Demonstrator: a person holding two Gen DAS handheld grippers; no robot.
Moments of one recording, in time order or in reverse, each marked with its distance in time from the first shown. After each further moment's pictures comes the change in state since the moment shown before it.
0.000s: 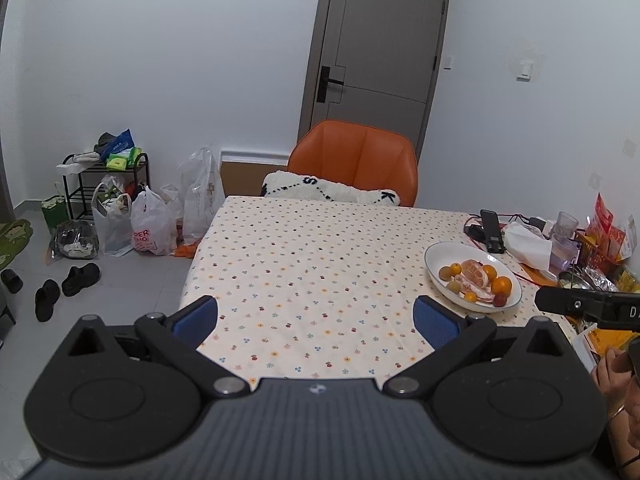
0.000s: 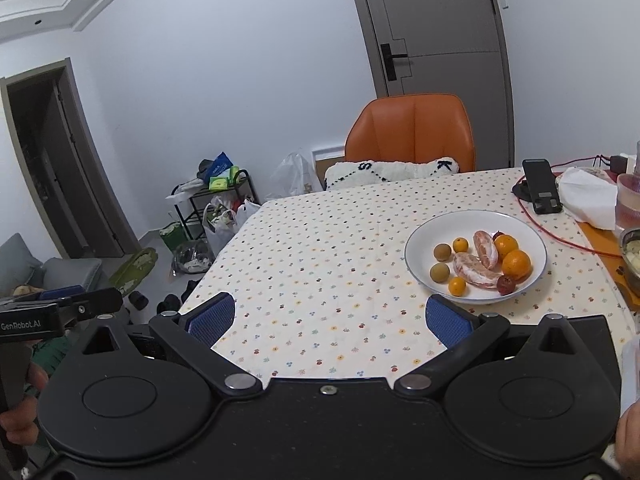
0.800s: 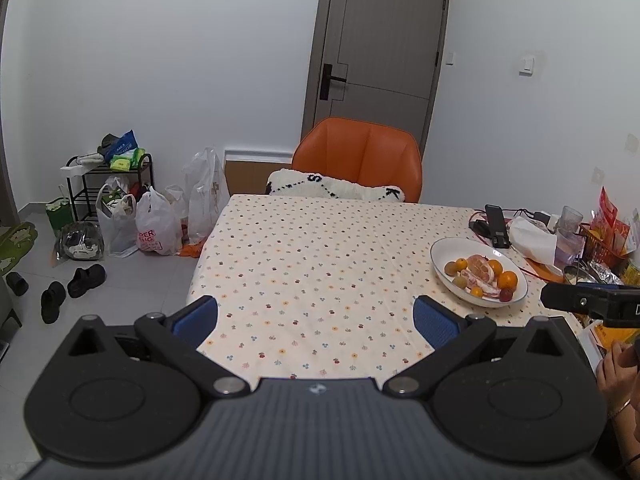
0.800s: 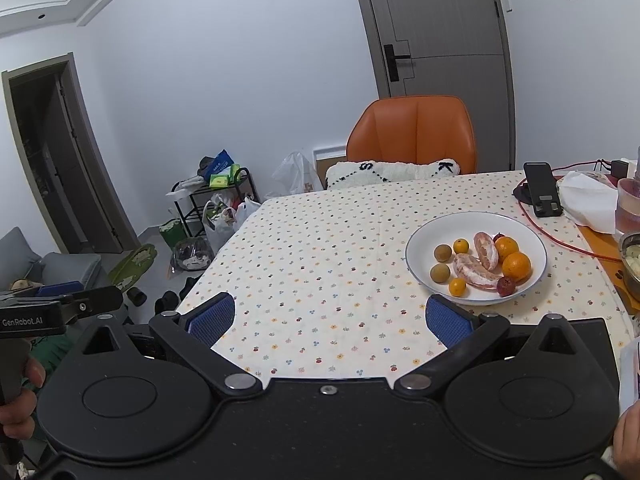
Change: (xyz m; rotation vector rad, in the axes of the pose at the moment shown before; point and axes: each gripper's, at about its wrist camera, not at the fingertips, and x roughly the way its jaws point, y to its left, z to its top) left arm -0.001 0.003 -0.001 0.011 0.009 0.014; right arm -0.001 0.003 -0.001 -0.011 0.001 0.002
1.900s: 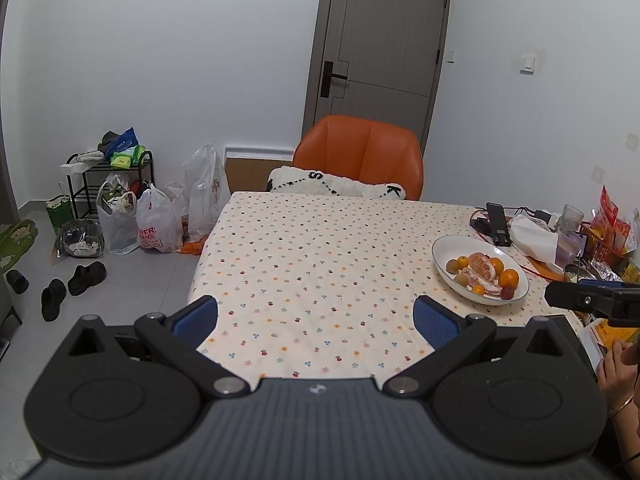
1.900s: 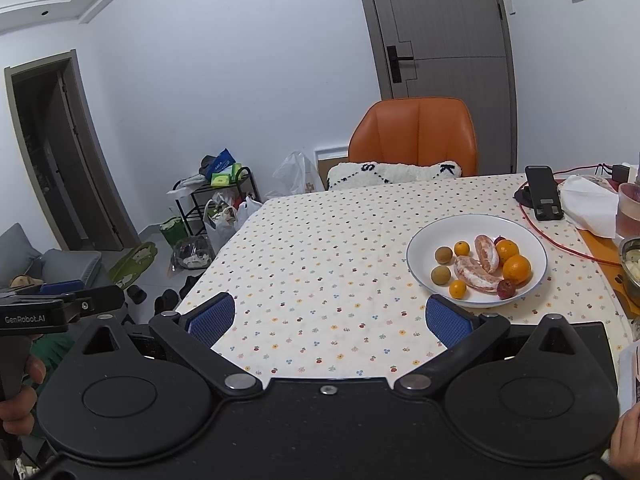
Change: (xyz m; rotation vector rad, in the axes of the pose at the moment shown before) left arm 0.000 0.003 -0.002 -0.001 0.005 0.002; right arm -0.001 0.001 0.002 -0.009 -0.001 0.002
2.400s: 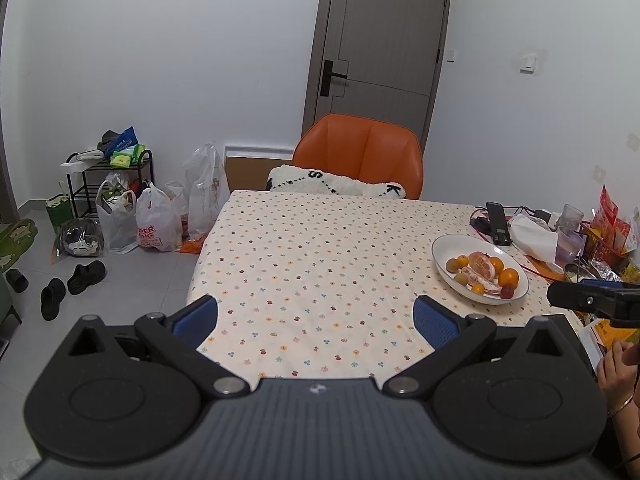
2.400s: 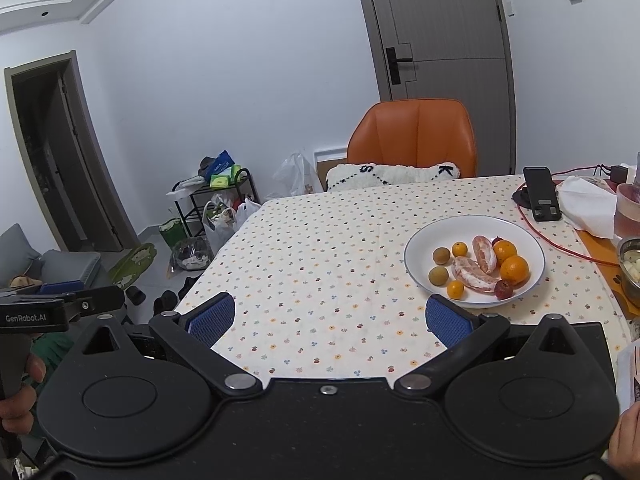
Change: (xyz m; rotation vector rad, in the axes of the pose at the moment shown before) left arm 0.001 -0.001 0.000 0.001 0.005 -0.003; right arm -0.002 -0.002 -0.001 0.000 -0.006 -0.003
